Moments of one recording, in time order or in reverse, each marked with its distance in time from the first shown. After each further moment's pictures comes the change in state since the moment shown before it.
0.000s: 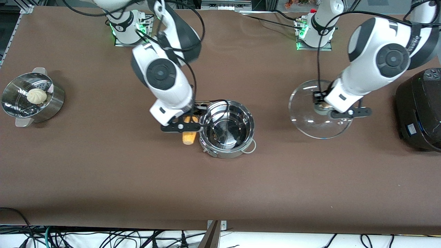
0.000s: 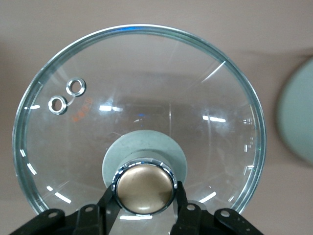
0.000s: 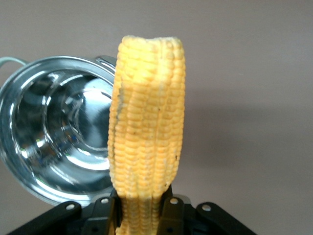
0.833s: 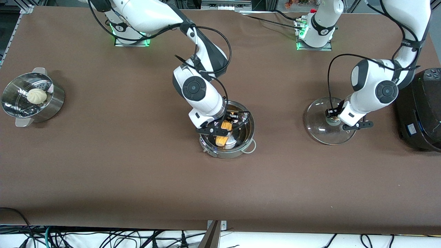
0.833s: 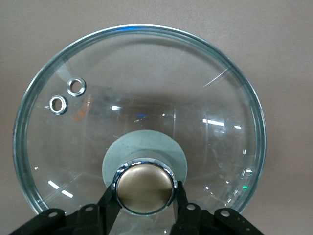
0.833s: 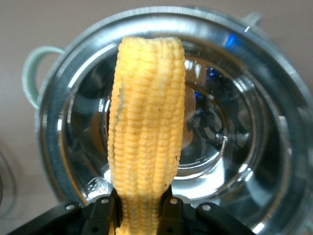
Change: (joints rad) left arm 0.206 0.196 -0.003 -0.328 0.054 0.533 0.109; right arm 0.093 0.165 0.012 -0.036 0.202 0.340 0.162
